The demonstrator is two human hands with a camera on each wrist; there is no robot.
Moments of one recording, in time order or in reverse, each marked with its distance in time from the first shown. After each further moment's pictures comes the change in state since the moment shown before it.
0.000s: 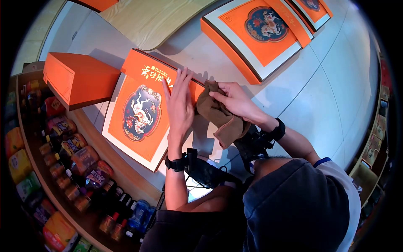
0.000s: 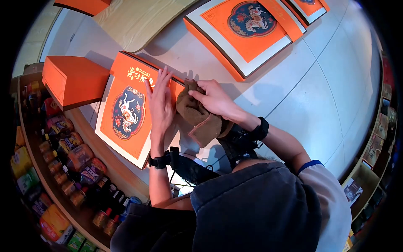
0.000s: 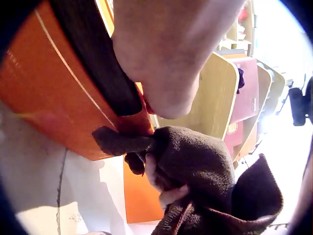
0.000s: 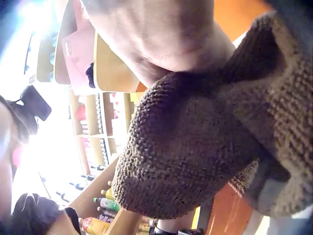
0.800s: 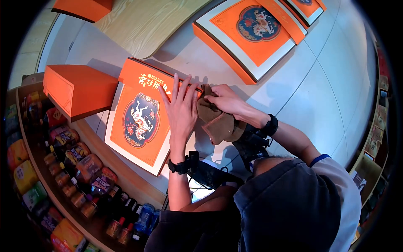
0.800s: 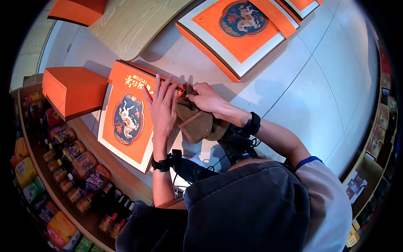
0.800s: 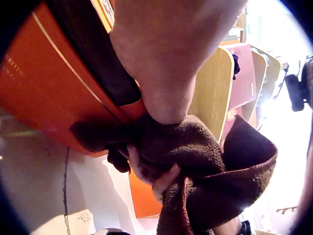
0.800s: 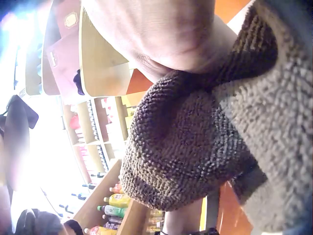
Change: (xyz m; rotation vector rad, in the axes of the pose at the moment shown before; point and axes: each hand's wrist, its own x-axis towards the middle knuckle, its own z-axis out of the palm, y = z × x) left_hand 0.002 0.006 0.006 0.300 -0.077 0.094; right_hand 0.012 -0.002 0.003 0.051 0.010 0.190
